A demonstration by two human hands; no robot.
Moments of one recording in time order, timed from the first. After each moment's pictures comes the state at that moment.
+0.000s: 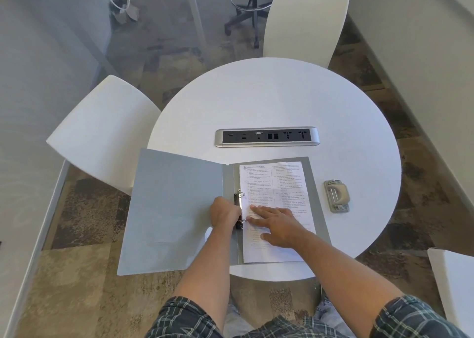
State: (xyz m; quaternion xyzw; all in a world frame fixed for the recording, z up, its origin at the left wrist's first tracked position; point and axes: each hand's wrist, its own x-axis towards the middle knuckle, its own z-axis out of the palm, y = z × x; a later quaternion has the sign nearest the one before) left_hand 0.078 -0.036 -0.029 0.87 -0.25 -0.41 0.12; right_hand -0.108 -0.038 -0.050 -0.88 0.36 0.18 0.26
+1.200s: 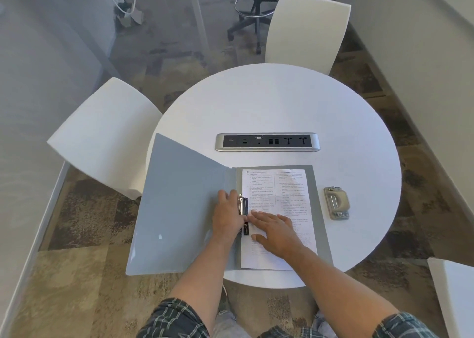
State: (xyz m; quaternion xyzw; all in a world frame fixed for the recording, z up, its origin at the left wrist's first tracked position) left_hand 0.077 -0.025 -0.040 0.79 -0.55 -0.25 0.10; right_hand -0.100 -0.024 -0.062 -0.83 0.46 0.07 0.30
